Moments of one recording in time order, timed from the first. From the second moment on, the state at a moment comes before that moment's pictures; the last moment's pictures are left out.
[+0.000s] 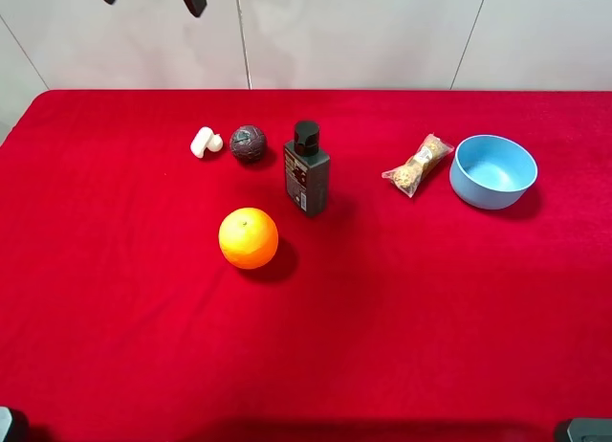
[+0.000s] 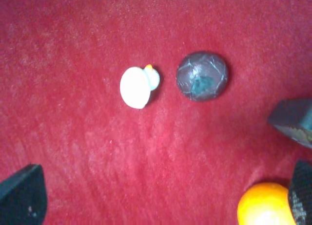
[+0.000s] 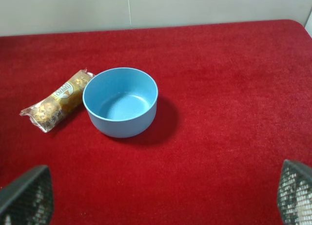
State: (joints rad) left arm -0.37 1.79 -1.79 0.00 1.19 -0.03; right arm 0.01 -0.01 -0.50 -0.06 1.02 0.10
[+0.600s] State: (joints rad) left arm -0.37 1.48 -1.48 0.00 1.19 -0.01; right arm 0.01 -0.01 -0.50 -0.06 1.02 0.10
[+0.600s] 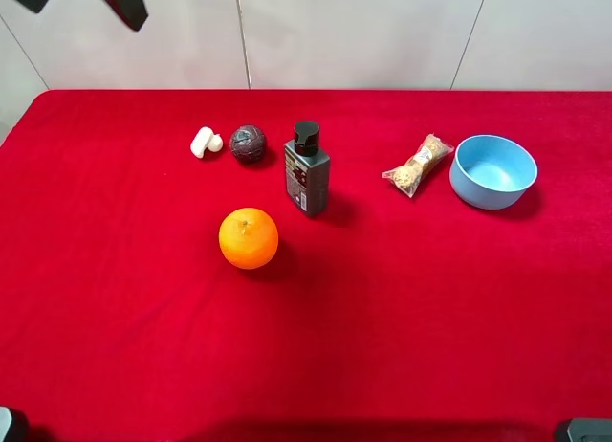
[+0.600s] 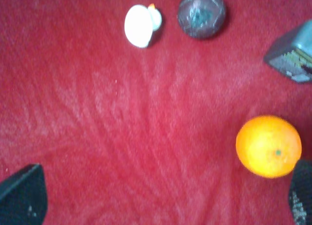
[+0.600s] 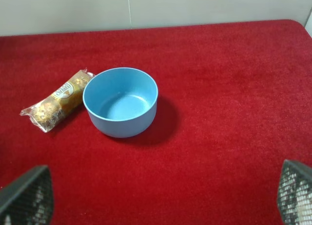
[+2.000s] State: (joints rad) left arm -0.29 0.54 -0.76 0.00 1.19 0.08; right arm 0.01 -0.01 -0.50 -0.06 1.02 0.10
